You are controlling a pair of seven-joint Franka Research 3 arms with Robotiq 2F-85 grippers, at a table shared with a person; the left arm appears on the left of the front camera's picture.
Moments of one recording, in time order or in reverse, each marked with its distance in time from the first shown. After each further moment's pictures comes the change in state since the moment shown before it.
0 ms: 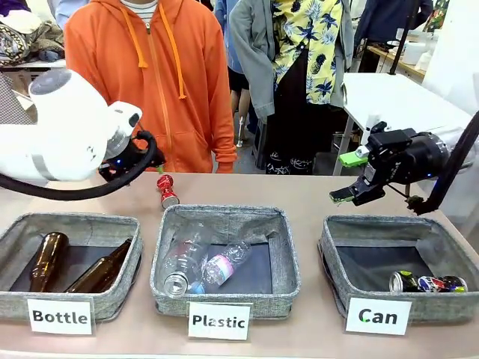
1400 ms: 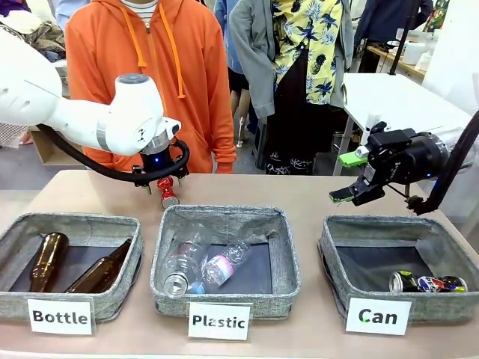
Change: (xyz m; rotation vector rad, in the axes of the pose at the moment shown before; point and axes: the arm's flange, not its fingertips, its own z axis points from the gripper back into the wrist) left arm 0.041 -0.064 -0.108 0.206 0.283 -0.023; right arm 0.000 0.000 0.000 0.000 0.000 0.000
